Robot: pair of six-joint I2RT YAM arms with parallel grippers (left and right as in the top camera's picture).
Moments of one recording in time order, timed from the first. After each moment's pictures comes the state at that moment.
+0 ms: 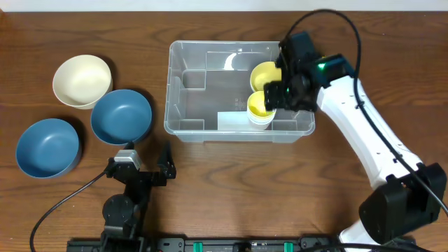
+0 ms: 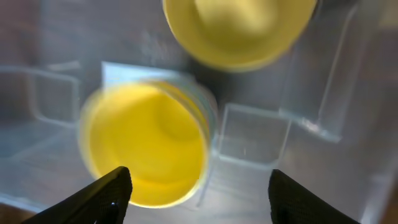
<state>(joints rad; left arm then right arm) -0.12 0.01 0.02 -0.12 0.01 -0.29 0.38 1.75 1.60 -1.10 -0.10 0.33</state>
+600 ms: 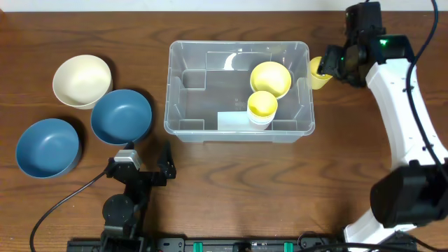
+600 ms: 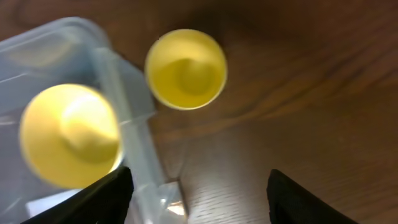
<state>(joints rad) -0.12 0.01 0.02 -0.12 0.01 -0.29 0.06 1.82 1.70 -1.05 0.07 0.42</state>
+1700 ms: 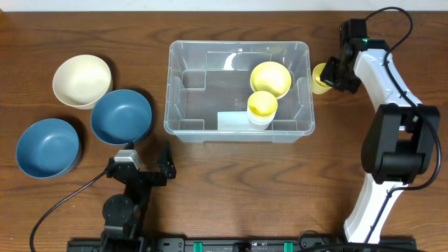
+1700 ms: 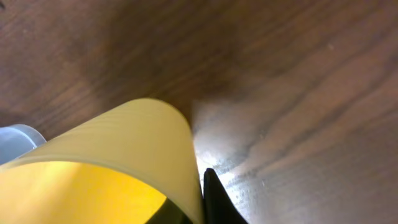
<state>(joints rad) -0.12 0.01 0.02 -0.12 0.01 -0.29 -0.03 2.14 1.71 -0.92 0.06 0.53</state>
